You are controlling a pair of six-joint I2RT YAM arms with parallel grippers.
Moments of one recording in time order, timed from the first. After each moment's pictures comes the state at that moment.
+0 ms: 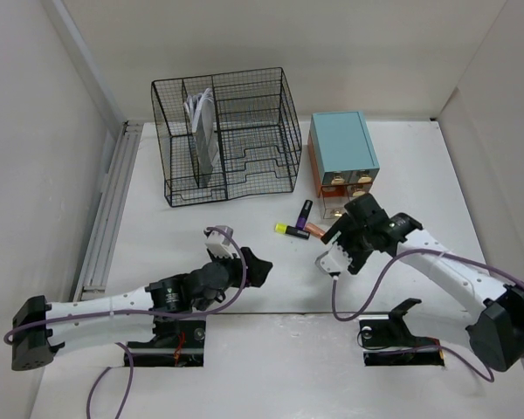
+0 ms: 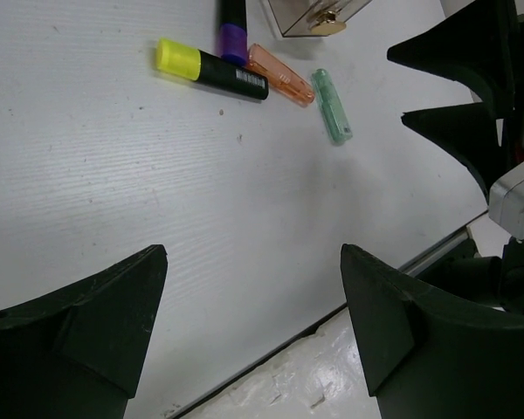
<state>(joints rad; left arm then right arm) -1.25 0.67 0.32 -0.05 -0.55 -0.88 0.55 1.12 0.80 -0.82 -0.18 -1.78</state>
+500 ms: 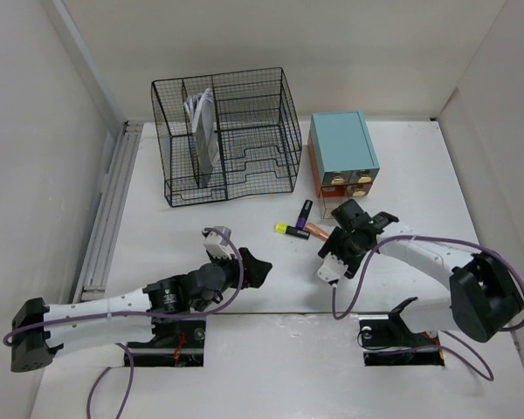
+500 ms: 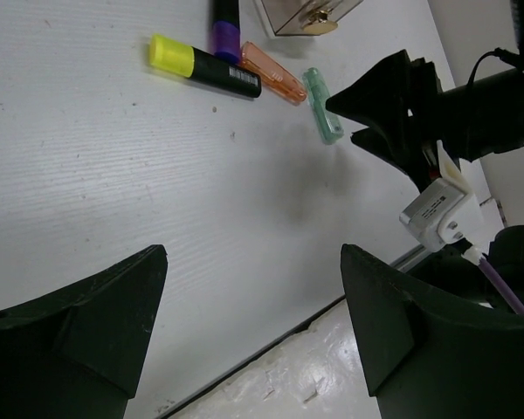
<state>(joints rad) -1.25 0.64 0.31 -0.05 -0.53 -0.90 0.57 1.32 0.75 -0.75 -0.18 -1.92</state>
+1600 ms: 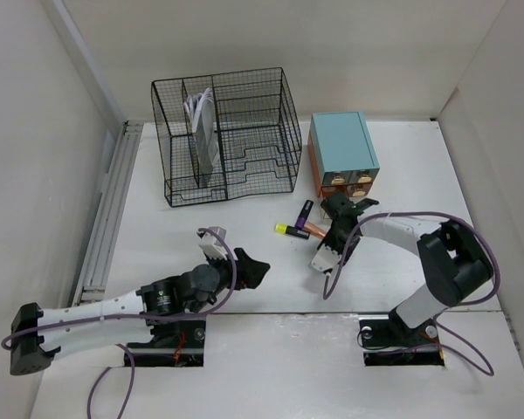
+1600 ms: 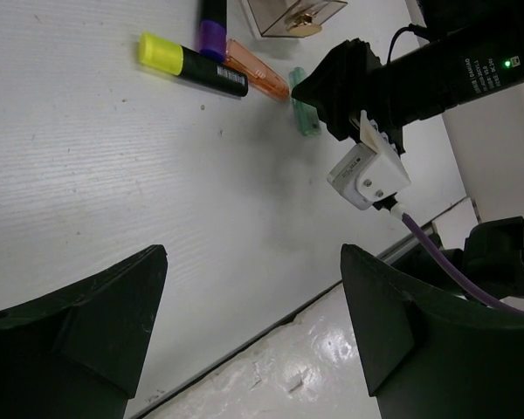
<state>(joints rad) -1.25 0.57 0.30 -0.09 -0.52 -0.93 0.54 1.57 0.88 -0.75 -0.07 -1.96</state>
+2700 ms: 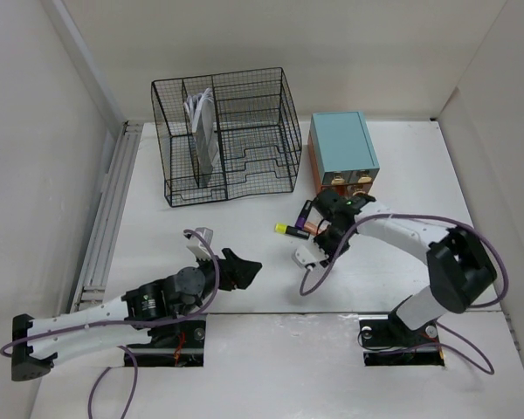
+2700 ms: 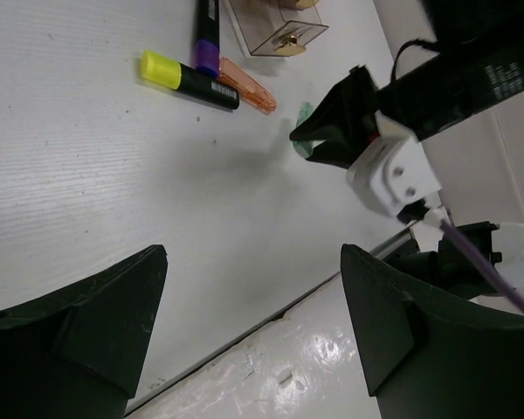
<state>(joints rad) -1.25 0.40 0.30 -0.21 -0.53 -0.93 0.64 1.56 0.99 -0.94 -0.28 -1.65</state>
